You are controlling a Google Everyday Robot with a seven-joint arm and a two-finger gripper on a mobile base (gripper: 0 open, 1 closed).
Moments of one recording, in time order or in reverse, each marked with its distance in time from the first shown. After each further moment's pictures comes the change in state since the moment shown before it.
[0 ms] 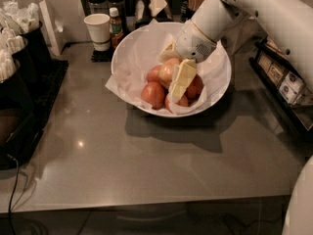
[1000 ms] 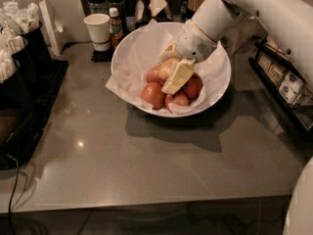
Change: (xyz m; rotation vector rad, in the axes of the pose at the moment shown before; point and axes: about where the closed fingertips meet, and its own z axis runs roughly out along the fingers) arm 0.000 0.000 0.000 0.000 0.000 0.000
